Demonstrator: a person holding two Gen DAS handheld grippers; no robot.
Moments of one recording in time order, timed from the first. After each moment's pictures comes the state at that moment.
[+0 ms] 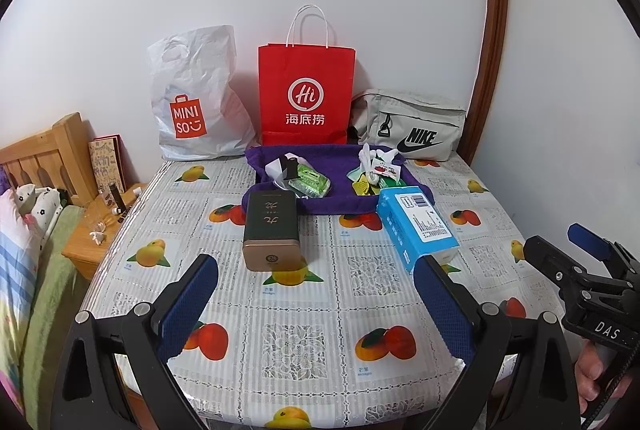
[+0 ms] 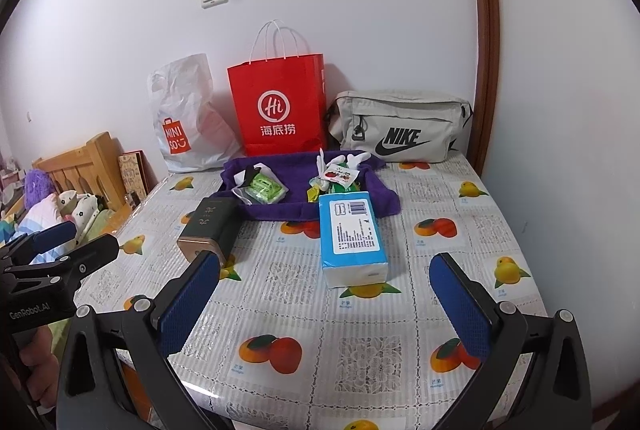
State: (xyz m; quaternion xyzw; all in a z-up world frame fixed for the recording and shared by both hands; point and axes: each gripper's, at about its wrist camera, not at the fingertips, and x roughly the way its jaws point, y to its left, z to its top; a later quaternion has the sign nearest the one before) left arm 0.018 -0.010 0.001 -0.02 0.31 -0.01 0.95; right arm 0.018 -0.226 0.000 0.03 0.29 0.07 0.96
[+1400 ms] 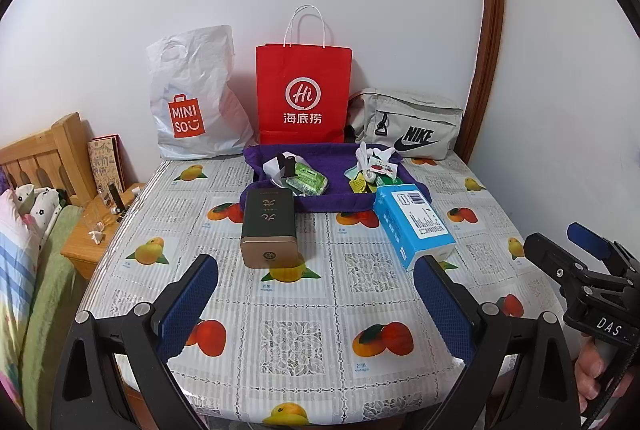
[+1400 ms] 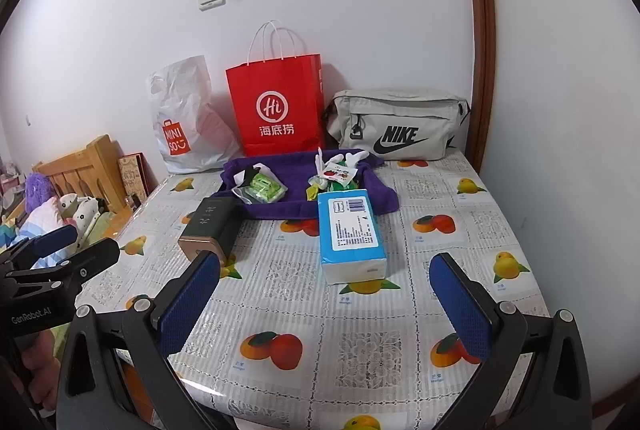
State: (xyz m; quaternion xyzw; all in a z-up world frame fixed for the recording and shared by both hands) left arm 0.015 -0.013 0.001 -0.02 0.31 -0.01 0.95; right arm 0.012 -0.228 -0.001 0.04 0.28 0.07 0.96
